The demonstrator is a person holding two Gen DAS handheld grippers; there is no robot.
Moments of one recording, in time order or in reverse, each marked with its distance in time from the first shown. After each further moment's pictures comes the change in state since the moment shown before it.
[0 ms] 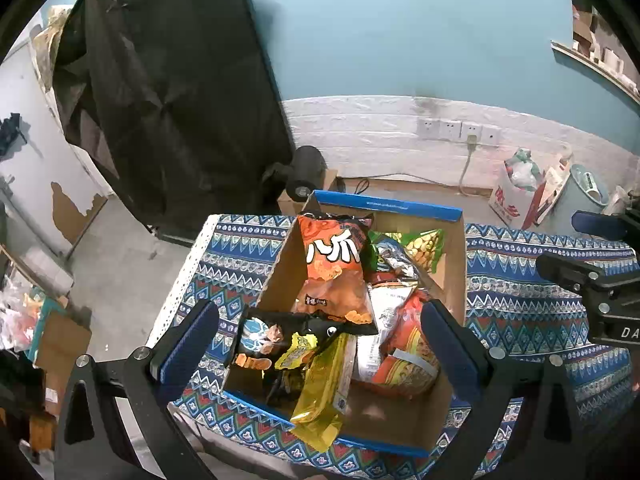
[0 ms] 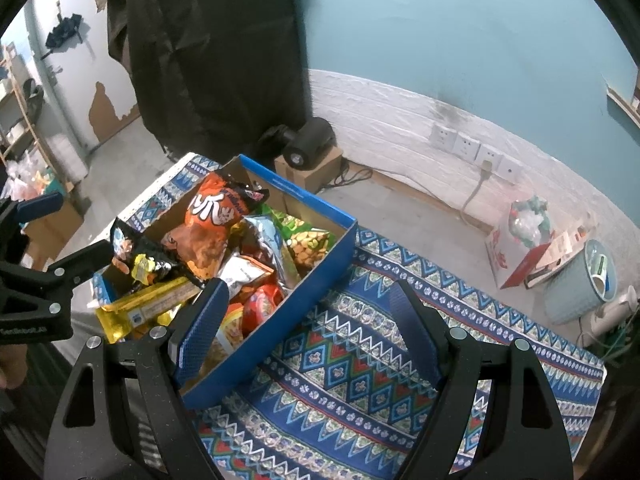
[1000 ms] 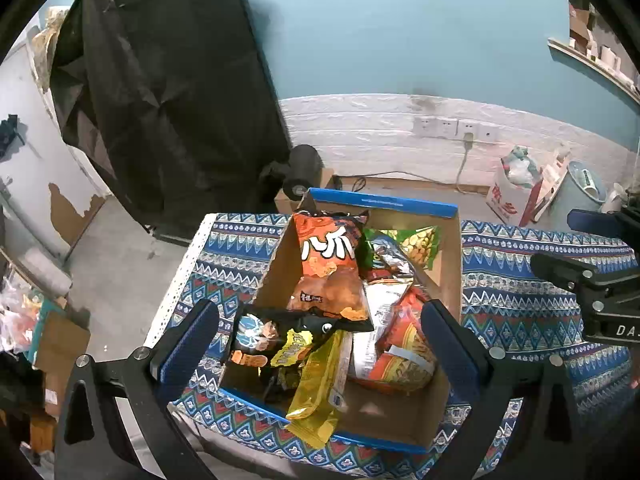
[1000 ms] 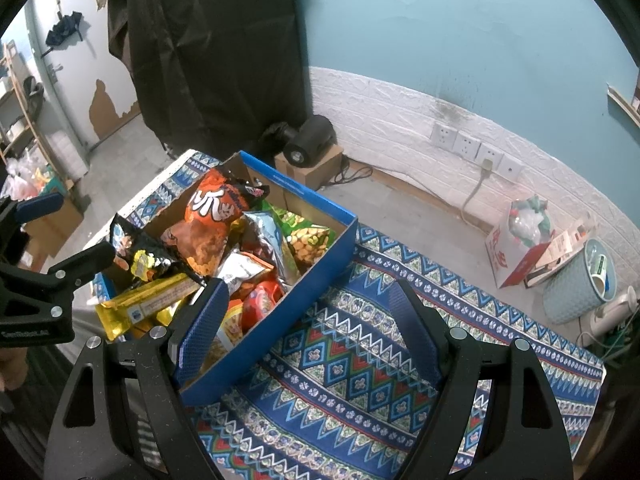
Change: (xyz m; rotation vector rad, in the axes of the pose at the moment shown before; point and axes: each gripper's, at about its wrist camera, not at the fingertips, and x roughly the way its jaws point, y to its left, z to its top) left arm -0.002 -0.004 -0.002 0.010 0.002 -0.011; right arm 0.001 0.001 -0.002 -0.002 0.006 0.000
